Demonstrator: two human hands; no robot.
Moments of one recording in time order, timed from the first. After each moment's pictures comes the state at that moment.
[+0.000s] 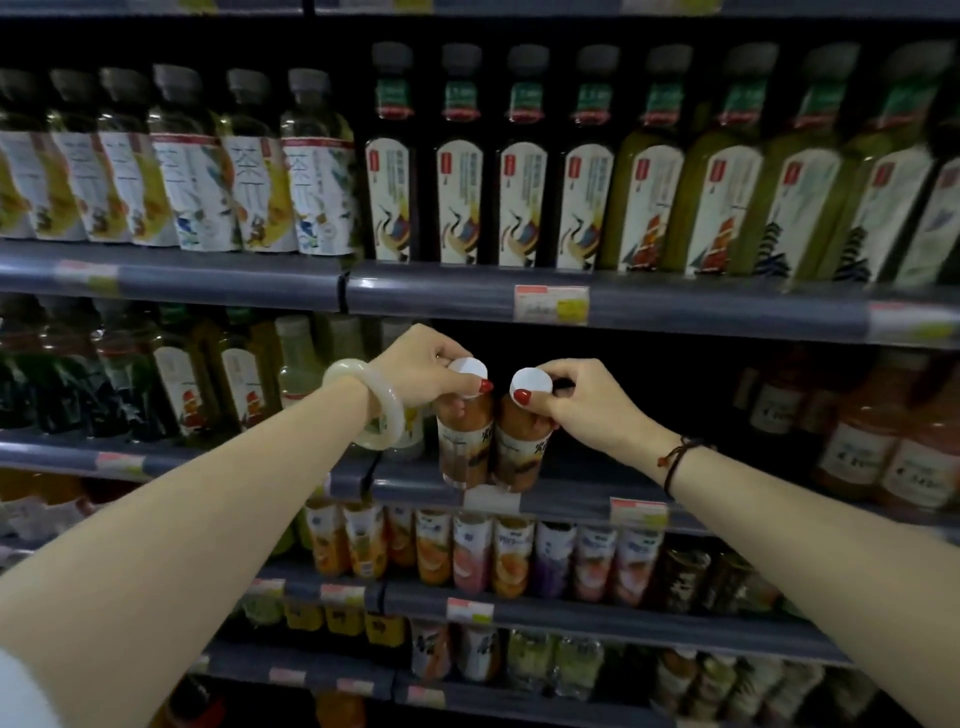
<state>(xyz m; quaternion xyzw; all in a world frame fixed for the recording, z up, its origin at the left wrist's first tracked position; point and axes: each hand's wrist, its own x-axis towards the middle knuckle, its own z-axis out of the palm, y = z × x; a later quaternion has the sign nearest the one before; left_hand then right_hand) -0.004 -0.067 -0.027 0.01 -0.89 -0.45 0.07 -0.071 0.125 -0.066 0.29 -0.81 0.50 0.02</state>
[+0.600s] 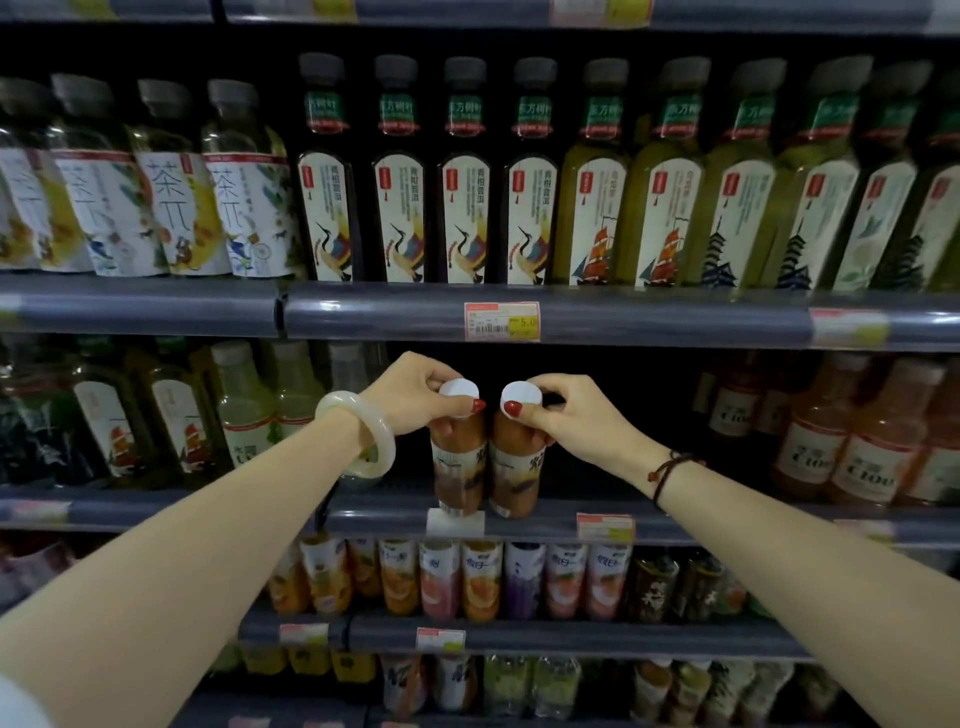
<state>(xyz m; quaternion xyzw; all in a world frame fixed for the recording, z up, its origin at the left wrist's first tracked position) -0.047 -0.045 -0.045 -0.04 -0.88 -0.46 0.07 -0.092 0.155 -0.070 0.28 -0.80 0.52 0.00</state>
